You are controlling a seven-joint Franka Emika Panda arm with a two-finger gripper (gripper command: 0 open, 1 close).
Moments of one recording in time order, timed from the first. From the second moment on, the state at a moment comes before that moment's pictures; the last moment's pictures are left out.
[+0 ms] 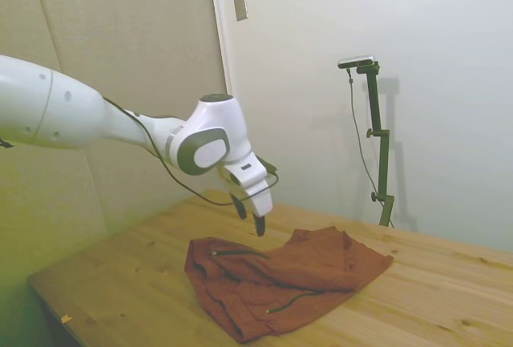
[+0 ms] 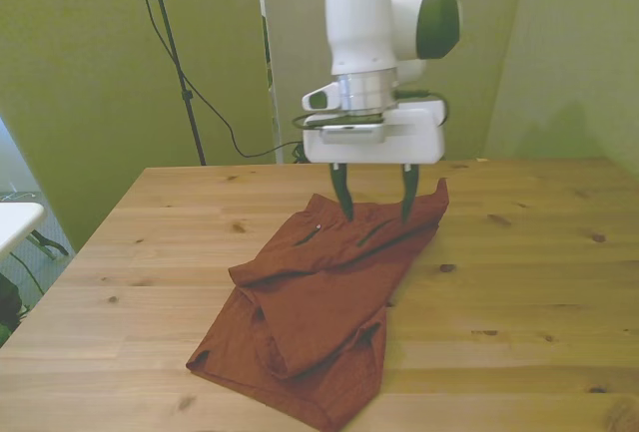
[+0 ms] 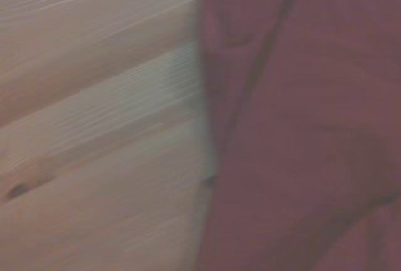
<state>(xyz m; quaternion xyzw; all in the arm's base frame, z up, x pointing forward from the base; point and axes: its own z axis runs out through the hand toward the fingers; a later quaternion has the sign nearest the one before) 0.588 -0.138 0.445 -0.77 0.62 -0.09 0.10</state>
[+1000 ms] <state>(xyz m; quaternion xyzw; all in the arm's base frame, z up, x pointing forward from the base) 0.597 -0.284 0.385 -0.66 0.75 -0.10 0.05</state>
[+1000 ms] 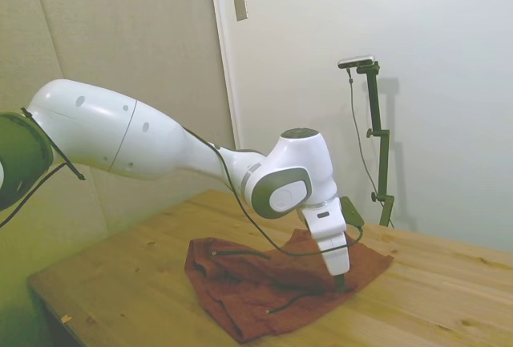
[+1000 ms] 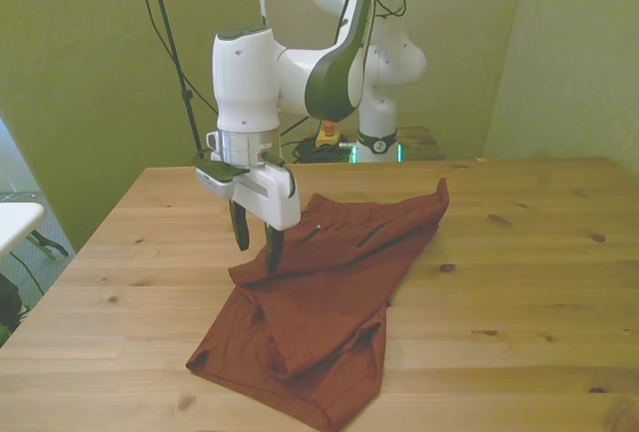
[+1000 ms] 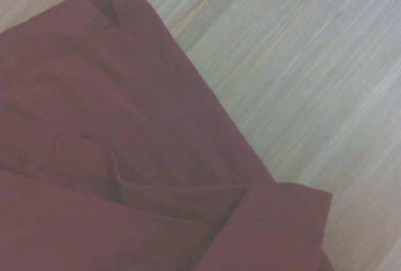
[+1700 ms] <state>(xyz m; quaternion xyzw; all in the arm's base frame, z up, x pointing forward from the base) 0.609 -0.282 0.376 -0.67 0.73 -0.10 0.07</state>
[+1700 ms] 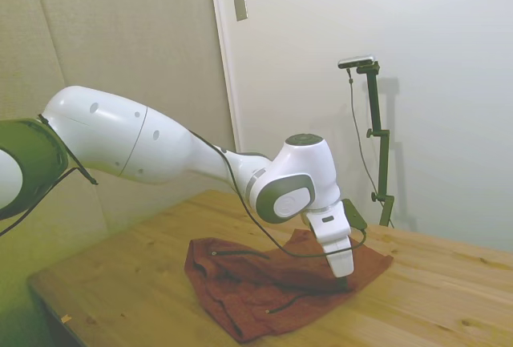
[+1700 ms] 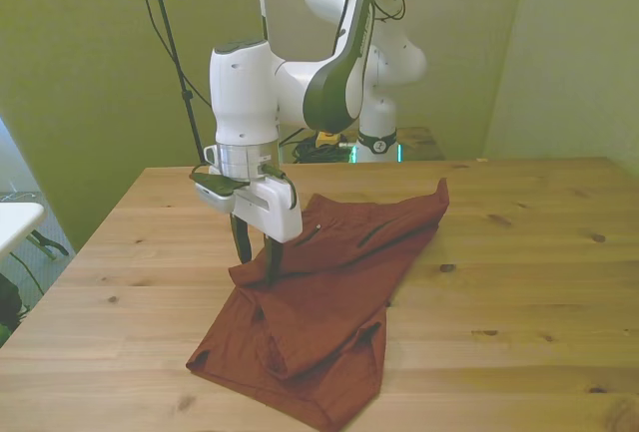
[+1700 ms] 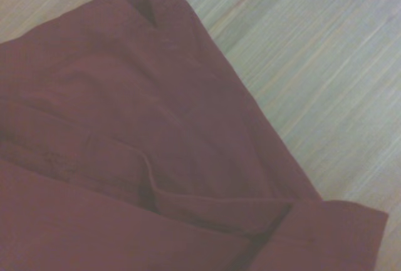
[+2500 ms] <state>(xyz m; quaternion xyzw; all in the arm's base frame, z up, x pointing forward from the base) 0.598 -0.284 0.365 -0.68 0.73 -0.09 0.07</state>
